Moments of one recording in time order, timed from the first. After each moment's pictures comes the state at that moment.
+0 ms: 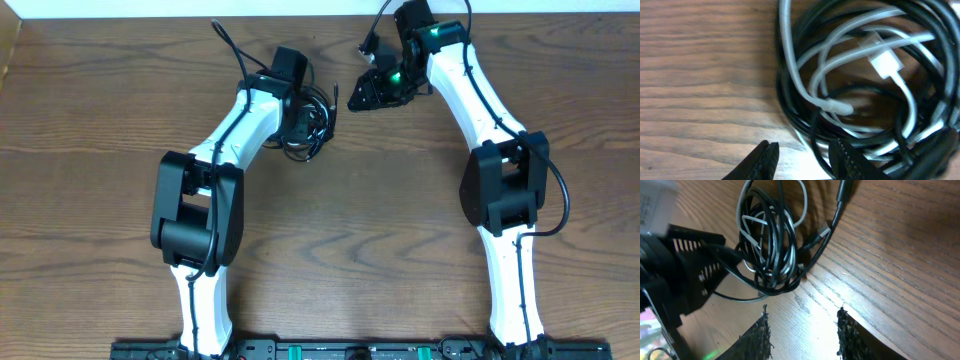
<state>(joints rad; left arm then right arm) -0.28 2.12 1.60 -0.79 -0.09 -0.20 0.29 2.45 2.27 -1.14 -0.63 -0.01</state>
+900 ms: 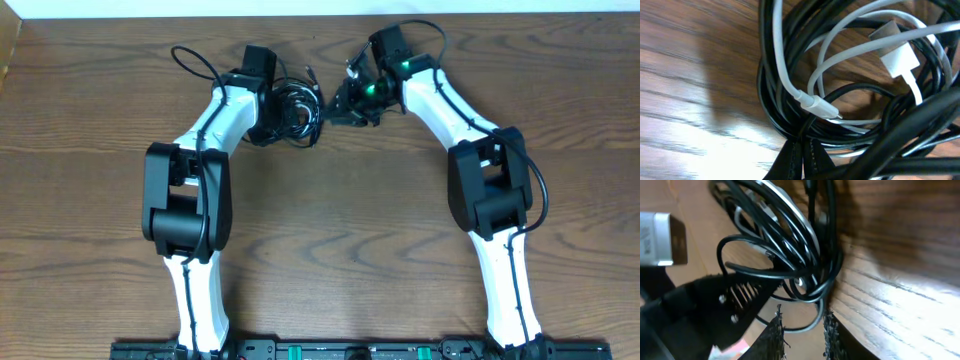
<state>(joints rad) -0.18 2.18 1.60 -0.72 0.22 -0.61 0.36 2.45 2.02 -0.73 -0.78 0.66</state>
